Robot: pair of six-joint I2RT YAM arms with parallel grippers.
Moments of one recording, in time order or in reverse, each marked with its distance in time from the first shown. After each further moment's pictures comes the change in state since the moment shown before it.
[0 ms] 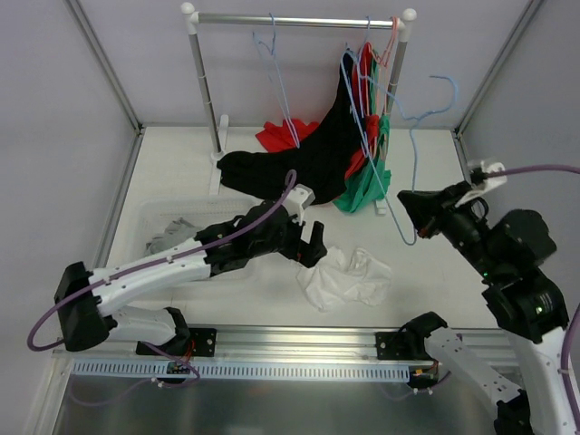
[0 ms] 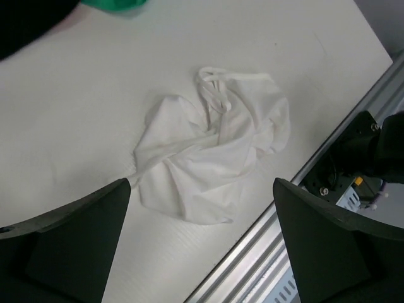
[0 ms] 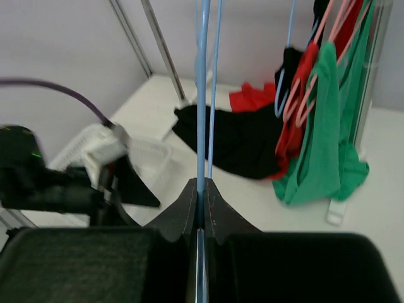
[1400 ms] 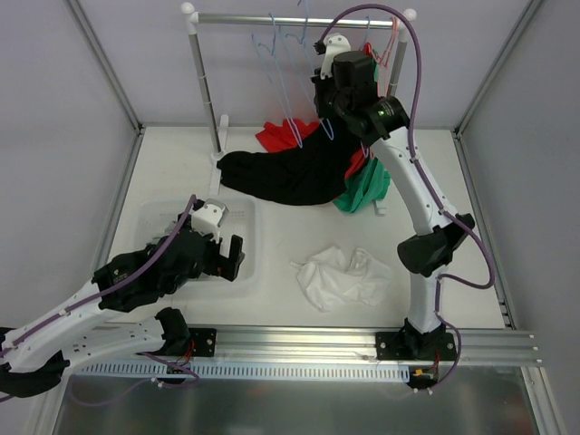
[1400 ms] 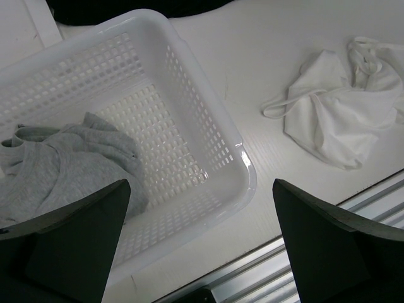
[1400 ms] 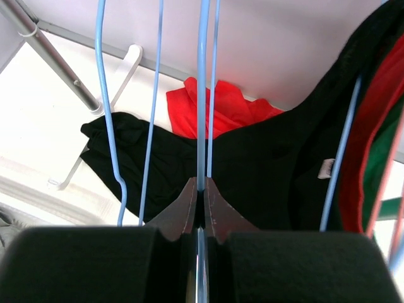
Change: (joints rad) left arm -0.003 -0.613 -0.053 -0.628 -0.430 0.084; right arm 0.119 1.376 1.174 -0.199 0.264 -0.206
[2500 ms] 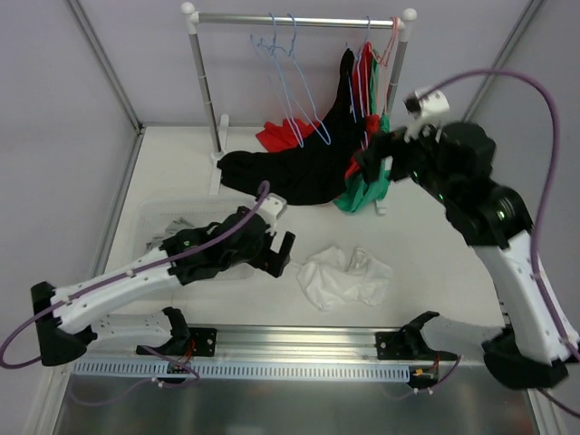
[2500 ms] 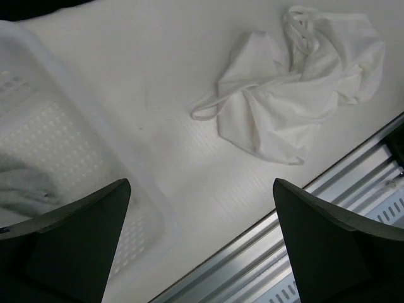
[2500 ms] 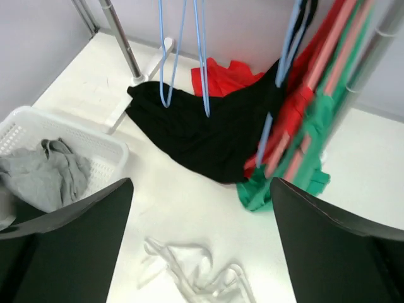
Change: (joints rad) left arm -0.011 0.305 0.073 0.144 0.177 -0.029; right arm 0.008 -0.674 -0.578 0.022 -0.073 0.050
